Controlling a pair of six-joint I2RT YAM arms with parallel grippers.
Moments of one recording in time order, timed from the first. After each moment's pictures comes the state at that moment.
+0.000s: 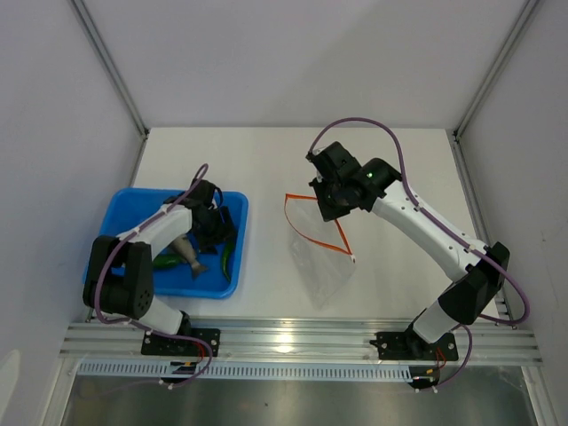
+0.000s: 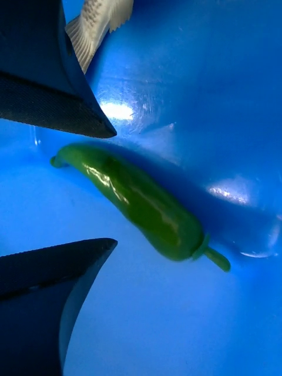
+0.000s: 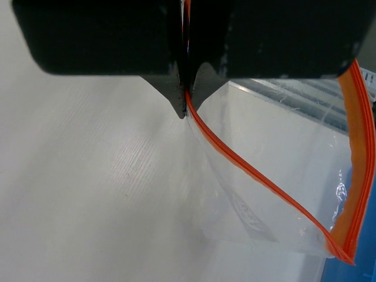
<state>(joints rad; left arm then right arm) -0.20 1.50 0.89 -0.66 0.13 -0.58 0.77 1.59 1.67 -1.10 0.11 0.30</state>
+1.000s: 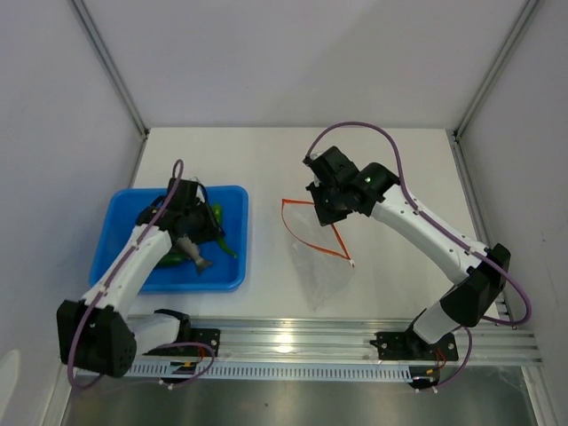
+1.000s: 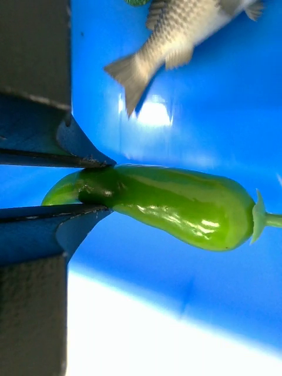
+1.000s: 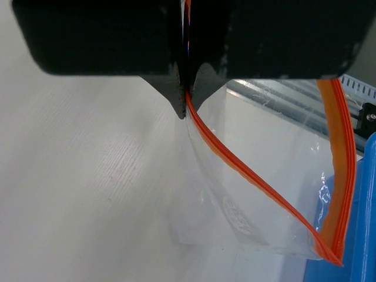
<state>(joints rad) -0.20 1.21 0.88 -0.74 0.09 -0.58 0.78 1.57 1.63 -1.07 0.08 0.33</state>
